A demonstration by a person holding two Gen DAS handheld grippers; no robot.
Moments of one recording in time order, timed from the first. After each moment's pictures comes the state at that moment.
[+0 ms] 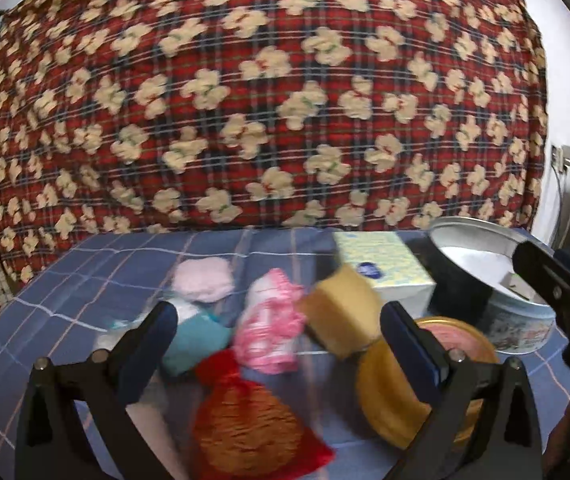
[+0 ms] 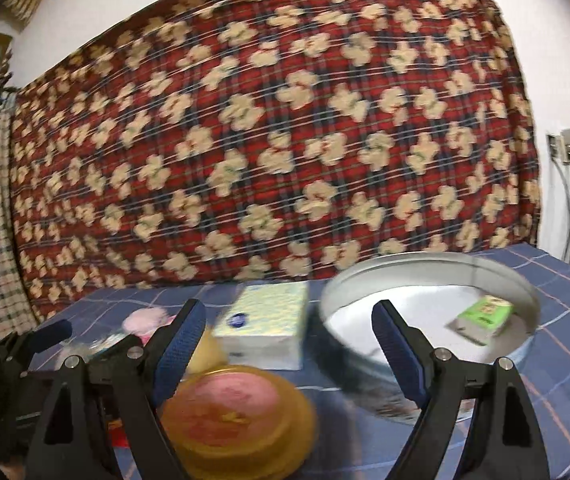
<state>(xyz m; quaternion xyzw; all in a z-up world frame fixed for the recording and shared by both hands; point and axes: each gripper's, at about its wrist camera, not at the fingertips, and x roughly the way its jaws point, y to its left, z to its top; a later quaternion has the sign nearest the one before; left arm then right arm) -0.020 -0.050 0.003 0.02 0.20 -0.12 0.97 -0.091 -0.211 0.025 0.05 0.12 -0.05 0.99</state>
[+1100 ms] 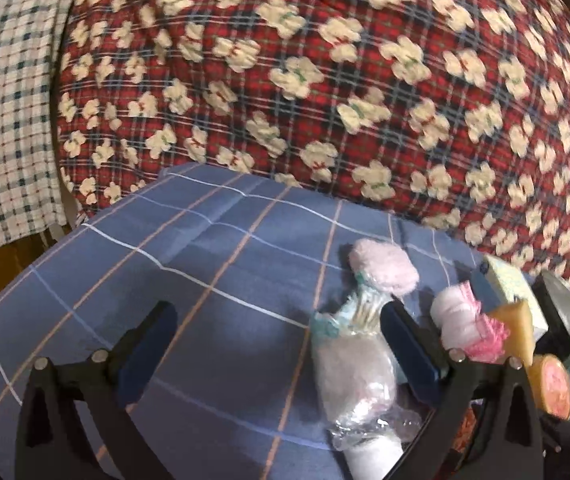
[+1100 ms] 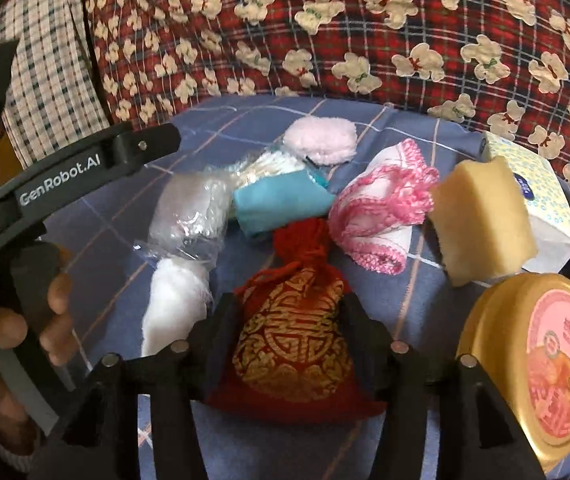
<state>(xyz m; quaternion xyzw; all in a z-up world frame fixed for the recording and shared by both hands) 0.038 0.124 -0.018 -0.11 0.29 0.01 0.95 0.005 -0.059 -0.047 -0.03 0.43 0.15 0.89</state>
